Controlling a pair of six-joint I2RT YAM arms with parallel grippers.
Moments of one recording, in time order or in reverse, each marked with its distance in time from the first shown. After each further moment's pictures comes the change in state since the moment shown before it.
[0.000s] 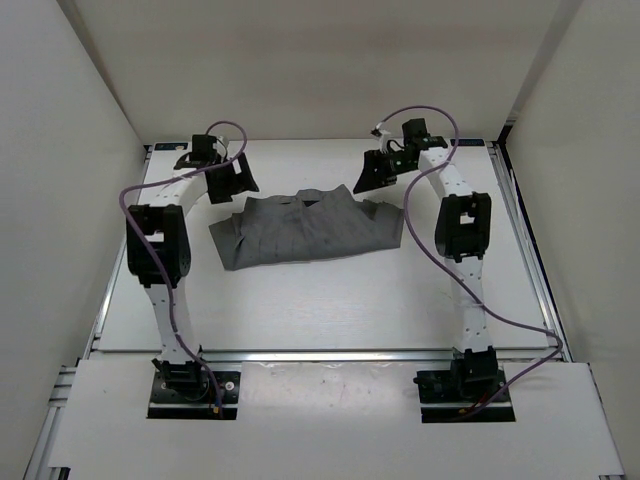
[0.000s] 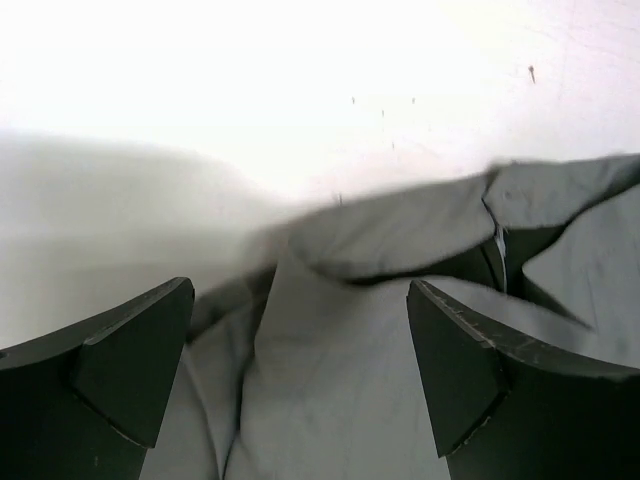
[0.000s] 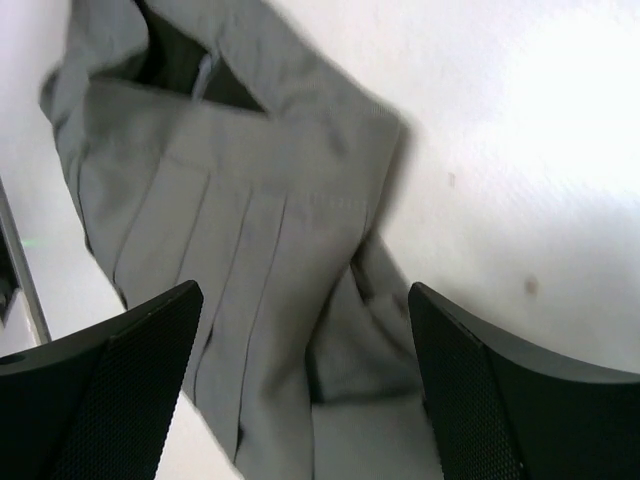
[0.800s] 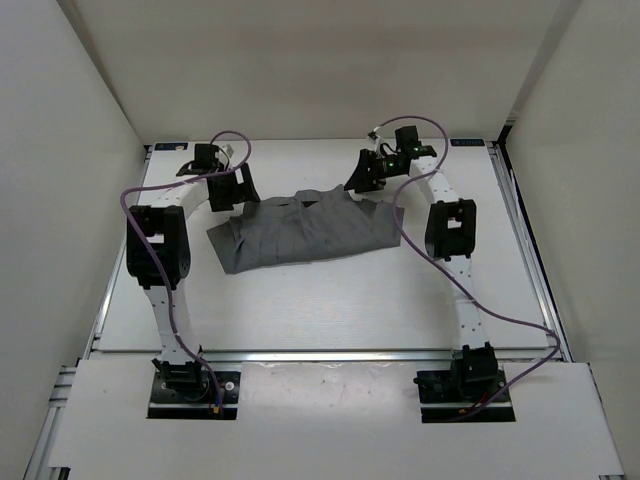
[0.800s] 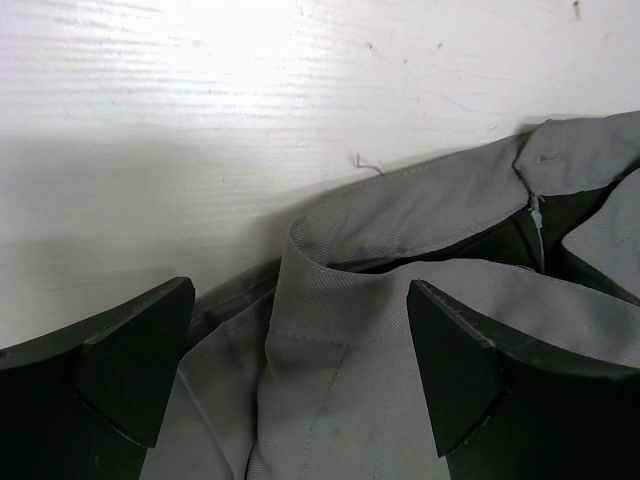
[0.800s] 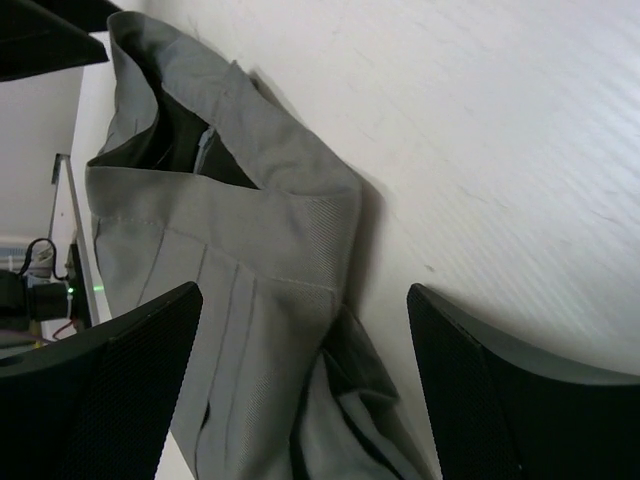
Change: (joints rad) left arm -0.005 0.030 -0.051 0.027 0.014 0.060; right arm 0.009 0.265 0.274 0.111 -0.134 0.287
